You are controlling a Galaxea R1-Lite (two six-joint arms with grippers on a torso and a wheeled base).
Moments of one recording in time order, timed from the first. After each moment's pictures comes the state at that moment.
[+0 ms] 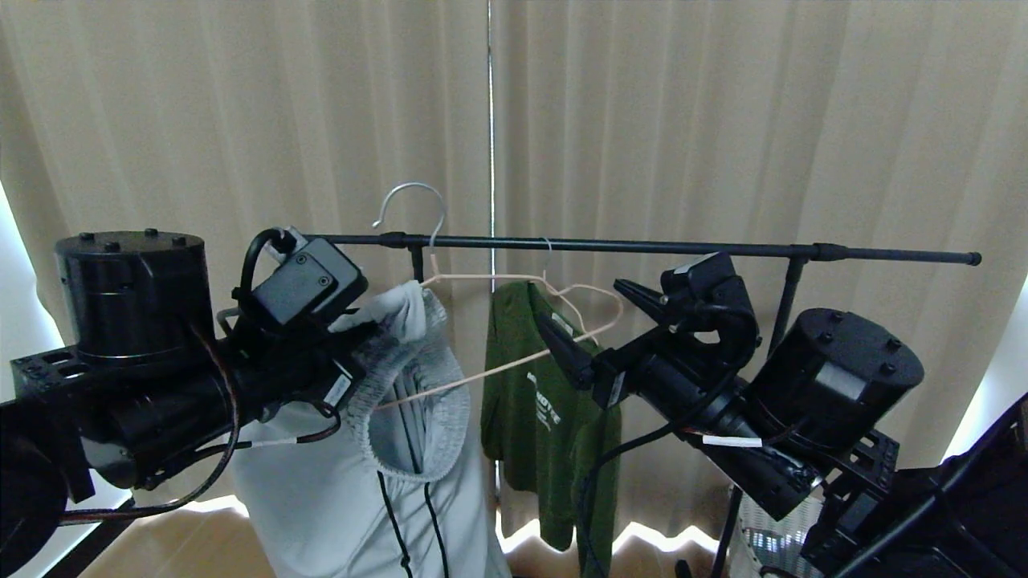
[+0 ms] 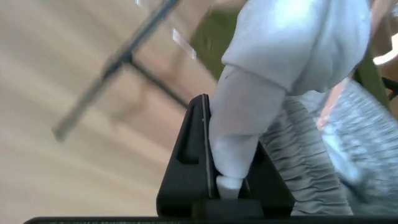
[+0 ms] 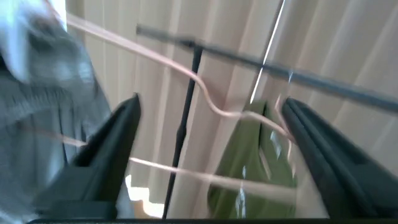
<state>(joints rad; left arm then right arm) -0.45 1.52 -0.69 -0.54 0.13 0.56 0.74 1.89 -0.63 -1.39 -0.17 -0.05</state>
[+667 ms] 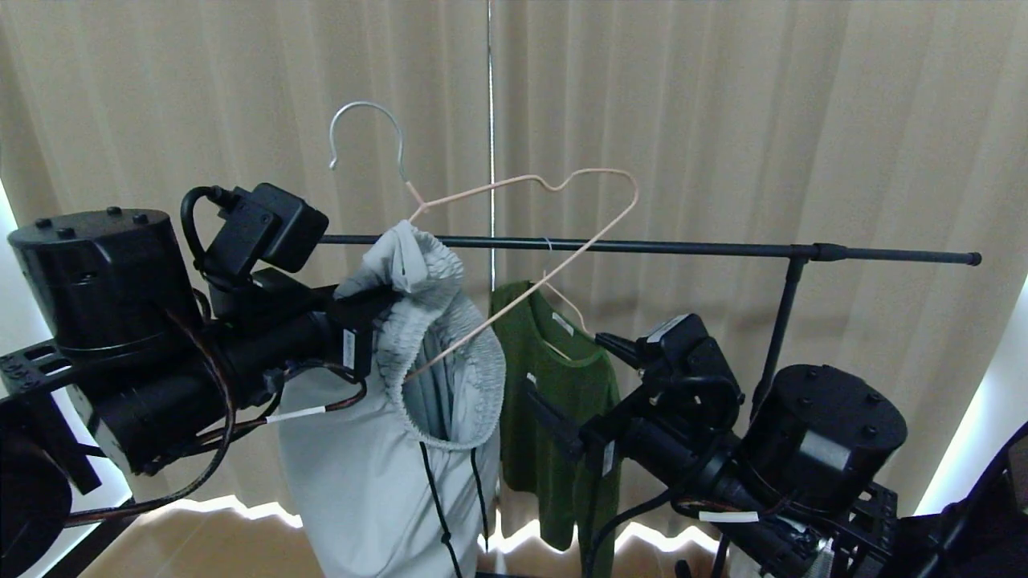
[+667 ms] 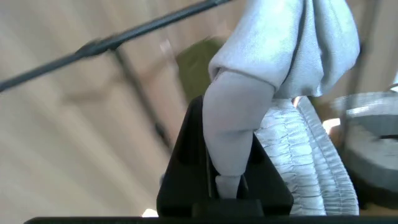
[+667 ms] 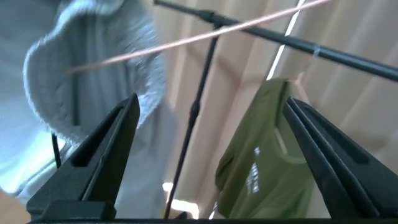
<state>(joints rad) -0.47 1.52 -0.69 -0.72 0.00 0.22 0.81 1.91 -0.52 -1.39 -0.16 -0.05</state>
